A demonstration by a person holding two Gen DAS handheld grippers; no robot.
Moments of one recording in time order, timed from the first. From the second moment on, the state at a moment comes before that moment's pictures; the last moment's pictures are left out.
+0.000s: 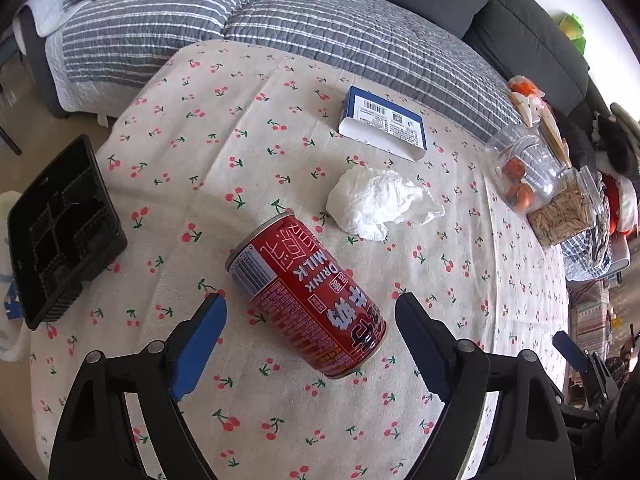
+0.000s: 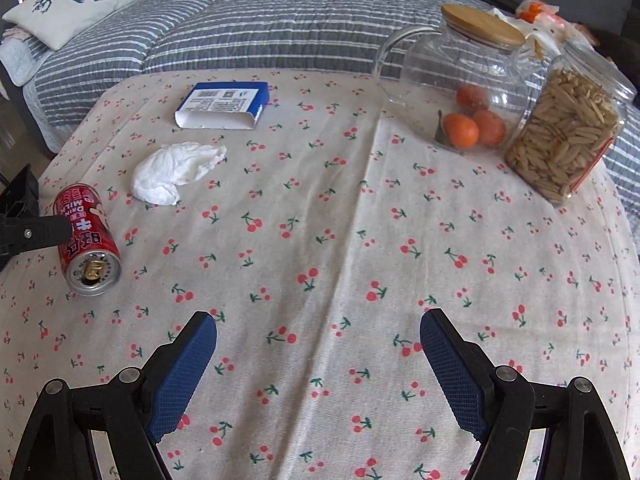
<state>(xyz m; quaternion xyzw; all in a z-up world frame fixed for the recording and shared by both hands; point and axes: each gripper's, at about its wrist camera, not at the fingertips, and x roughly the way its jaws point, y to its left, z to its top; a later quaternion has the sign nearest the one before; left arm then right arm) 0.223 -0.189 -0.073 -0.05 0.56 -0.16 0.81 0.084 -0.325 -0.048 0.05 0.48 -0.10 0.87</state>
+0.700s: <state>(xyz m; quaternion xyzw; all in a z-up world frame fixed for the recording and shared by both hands) 0.220 -0.137 -0.044 -0.01 0.53 -0.17 0.83 0.116 -0.329 -0.058 0.09 0.49 -0.11 0.86</state>
